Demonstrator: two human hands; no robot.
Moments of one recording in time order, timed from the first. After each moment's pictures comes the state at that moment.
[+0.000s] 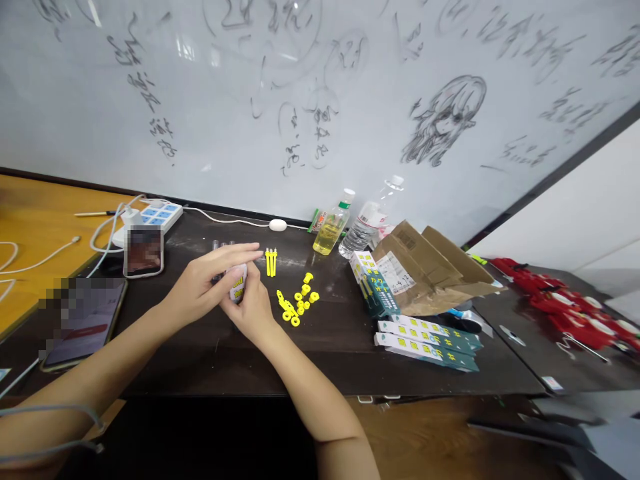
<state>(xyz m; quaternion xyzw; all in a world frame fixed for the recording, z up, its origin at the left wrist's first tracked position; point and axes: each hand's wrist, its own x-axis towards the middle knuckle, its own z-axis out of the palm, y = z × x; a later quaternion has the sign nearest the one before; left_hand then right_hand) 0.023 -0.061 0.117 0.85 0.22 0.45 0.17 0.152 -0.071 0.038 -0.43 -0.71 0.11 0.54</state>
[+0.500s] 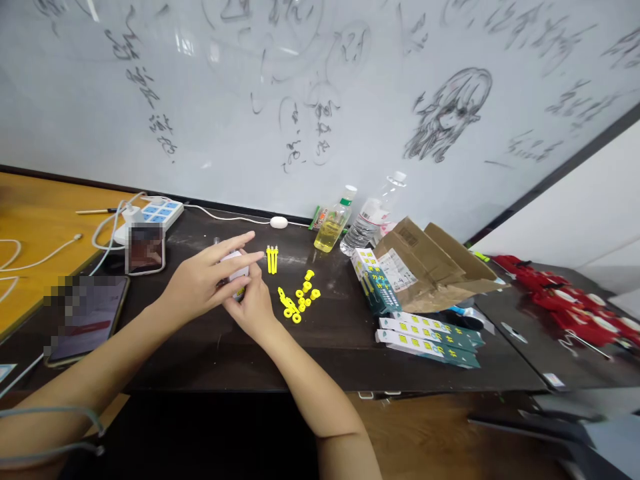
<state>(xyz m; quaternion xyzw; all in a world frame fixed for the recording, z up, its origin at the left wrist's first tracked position) 0.018 -0.060 0.111 0.88 0.24 0.41 0.00 0.151 -0.069 0.033 -0.40 -0.72 0.10 0.56</state>
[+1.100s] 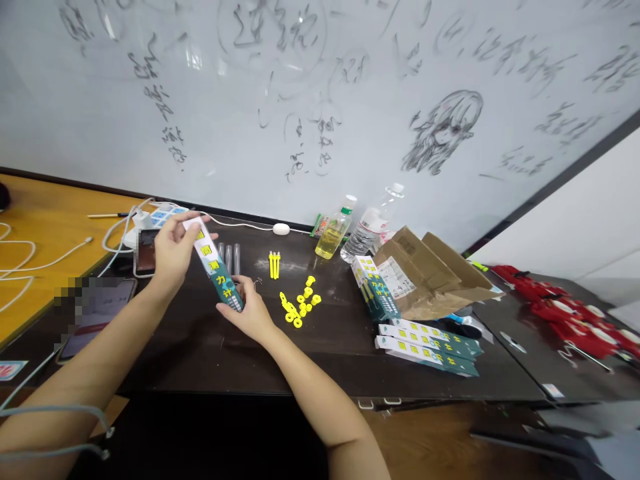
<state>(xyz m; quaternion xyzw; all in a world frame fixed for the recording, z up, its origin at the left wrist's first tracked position) -0.008 0.012 0.087 0.53 0.28 0.71 0.36 0.150 -0.062 0.000 -0.43 -0.72 0.31 0.45</state>
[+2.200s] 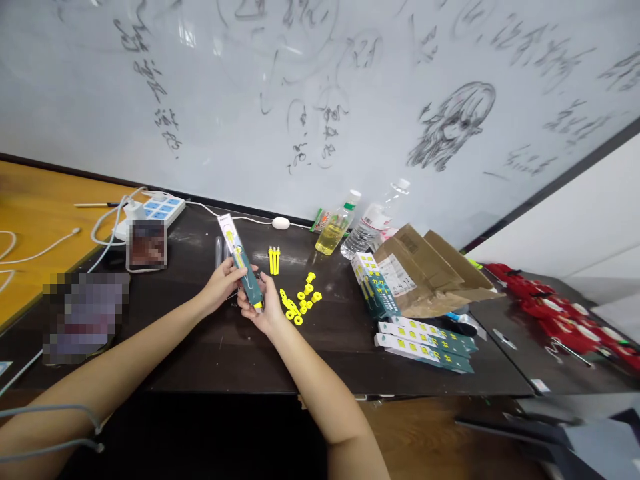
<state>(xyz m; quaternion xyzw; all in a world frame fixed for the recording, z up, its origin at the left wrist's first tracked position) 0.041 -0.003 0.010 0.43 0.27 0.51 0.69 0.162 -0.050 0.016 -0.31 -0.30 0.76 0.48</state>
